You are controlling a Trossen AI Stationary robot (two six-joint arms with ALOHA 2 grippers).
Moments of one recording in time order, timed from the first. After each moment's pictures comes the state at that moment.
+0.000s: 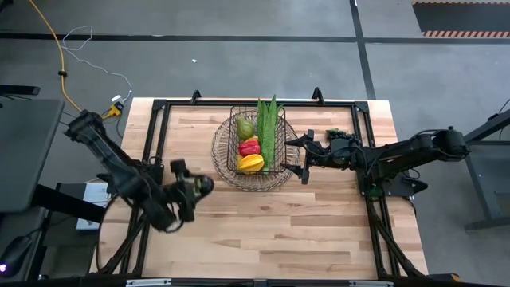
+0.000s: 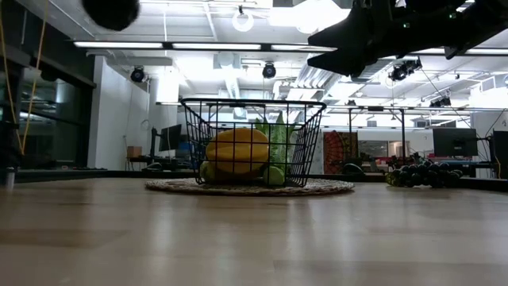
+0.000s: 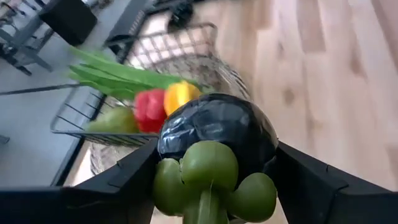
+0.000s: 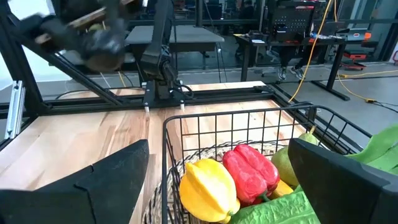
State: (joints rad) left arm -0.65 1.19 1.01 -0.91 -0.92 -0.53; right arm -0.01 1.15 0.45 0.60 0.15 0.00
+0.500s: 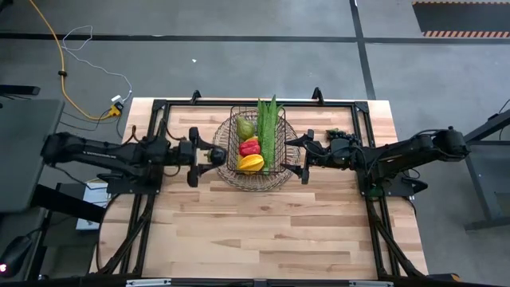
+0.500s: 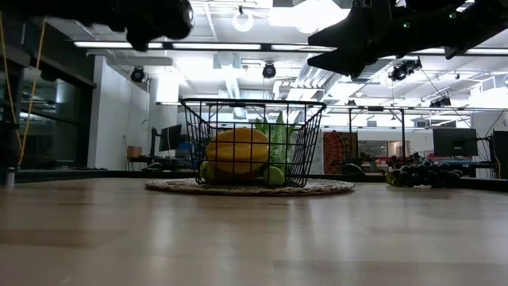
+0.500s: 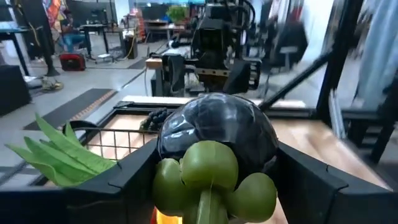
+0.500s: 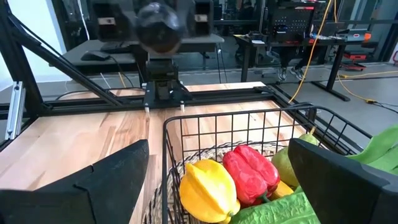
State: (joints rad) left arm 0.08 0.75 0.41 0.27 -0.11 0.01; right arm -0.01 1.15 0.45 0.60 0.15 0.00
